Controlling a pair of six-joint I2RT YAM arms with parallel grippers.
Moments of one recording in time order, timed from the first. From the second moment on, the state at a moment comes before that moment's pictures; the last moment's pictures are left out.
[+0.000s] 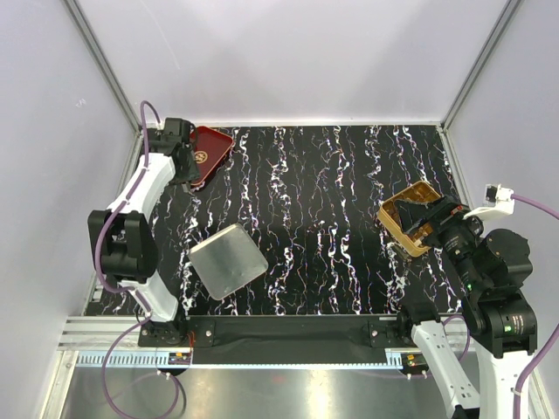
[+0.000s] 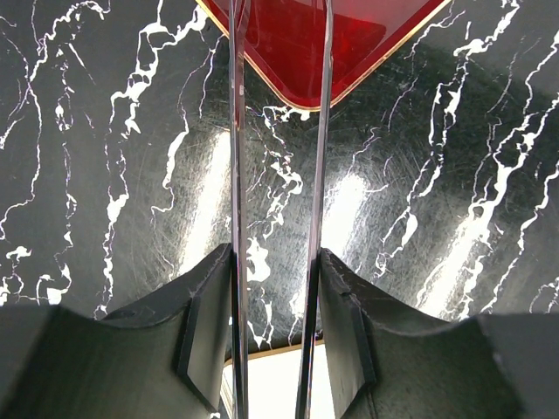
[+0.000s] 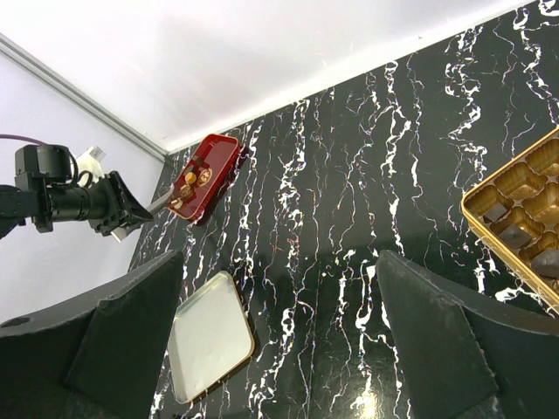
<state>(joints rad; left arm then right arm) -0.08 1.71 1.47 -0.77 -0.25 -0.35 0.11 0.48 1.12 -0.74 -0.12 0.58</state>
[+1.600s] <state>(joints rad) -0.07 1.84 1.53 -0.77 -0.27 -0.33 0.11 0.48 1.11 -0.74 -0.11 0.55</state>
